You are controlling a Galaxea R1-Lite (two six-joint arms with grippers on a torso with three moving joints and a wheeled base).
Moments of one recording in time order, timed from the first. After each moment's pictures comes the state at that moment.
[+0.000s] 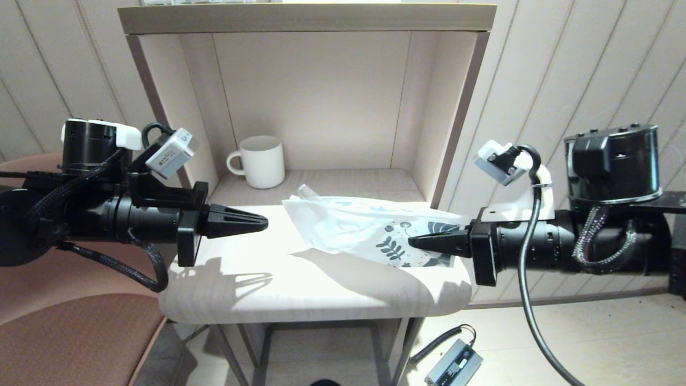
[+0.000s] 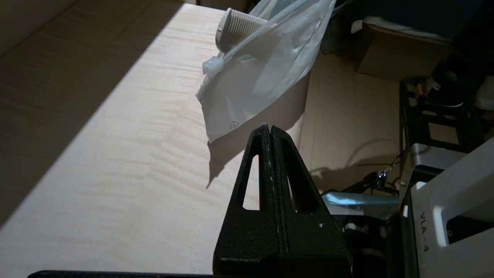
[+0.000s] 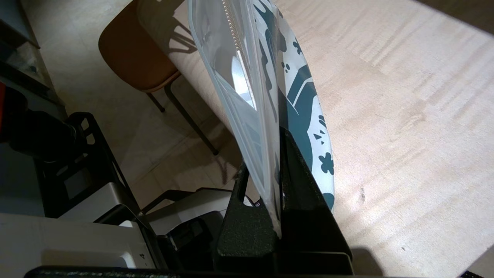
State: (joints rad) left arm -0.22 1.65 -1.01 -0.17 -1.06 0.45; right arm 0.46 1.50 -0.94 -0.22 0.52 0.02
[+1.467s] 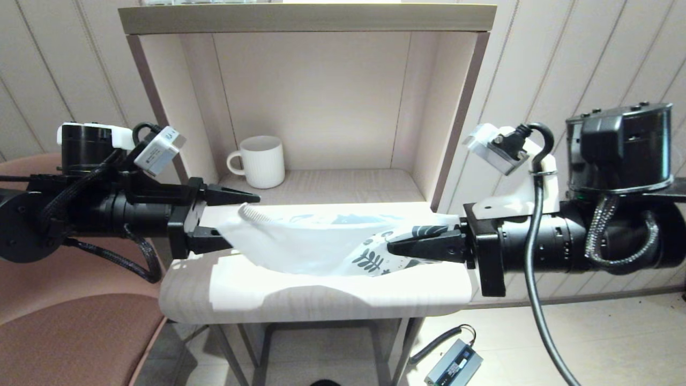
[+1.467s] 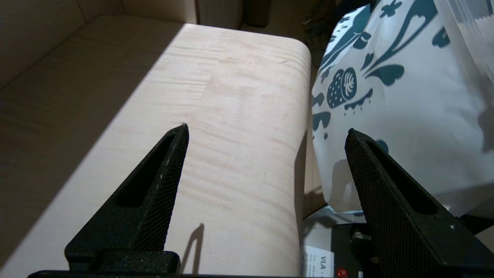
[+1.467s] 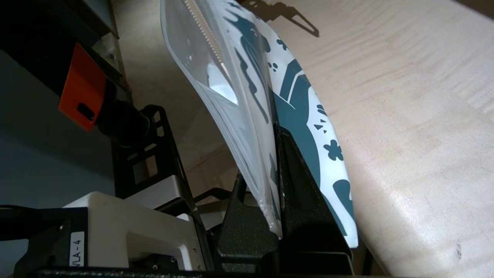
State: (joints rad) left arm -0.16 1.70 -1.00 -0.27 -1.18 0.45; right arm 0.55 1.49 -1.02 -0.18 0.66 0.06
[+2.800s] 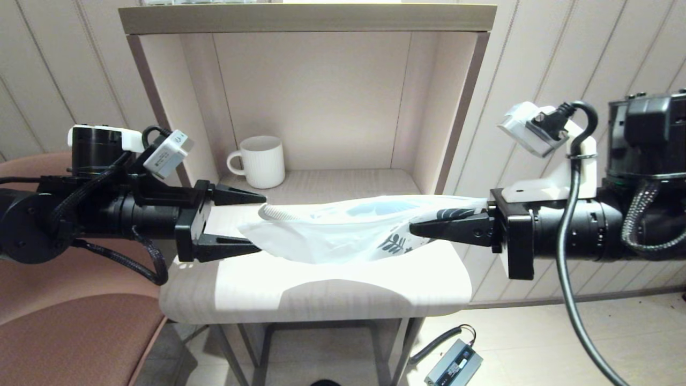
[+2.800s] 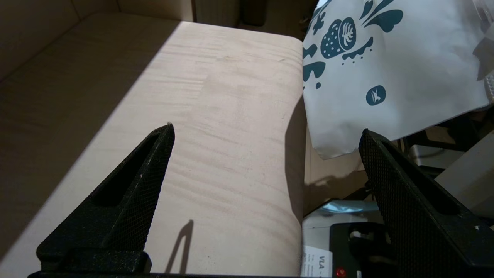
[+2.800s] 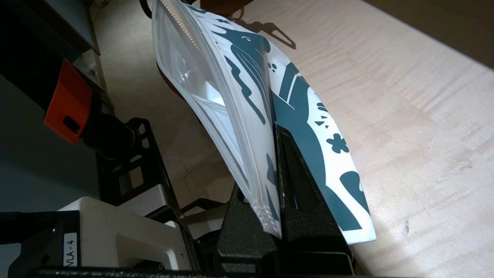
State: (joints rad) left arm -0.17 1.71 -1.01 -0.27 -1.18 0.45; right arm 0.48 1.43 -1.02 -0.16 0.66 0.06
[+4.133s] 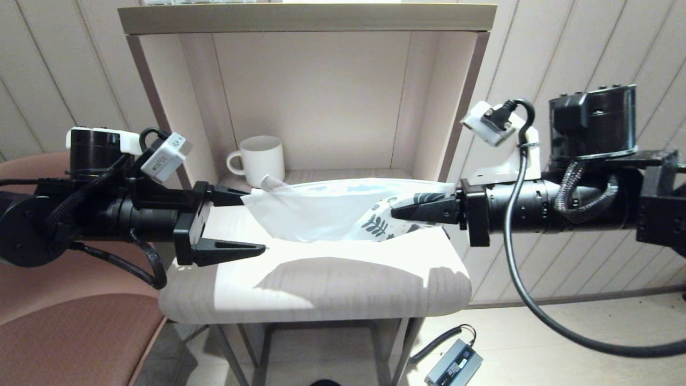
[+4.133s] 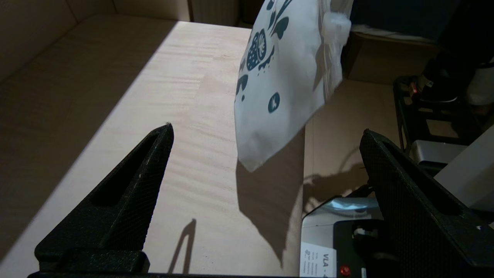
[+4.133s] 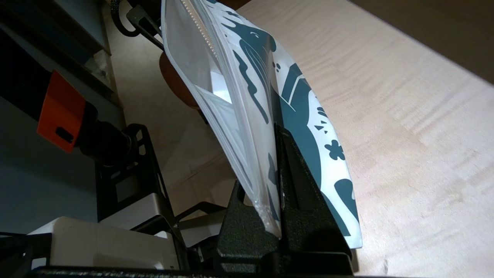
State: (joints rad) left arm -0.18 1.70 -0.99 -0.28 -1.18 0.48; right arm 0.44 1.59 -1.14 -0.16 0.74 0.05
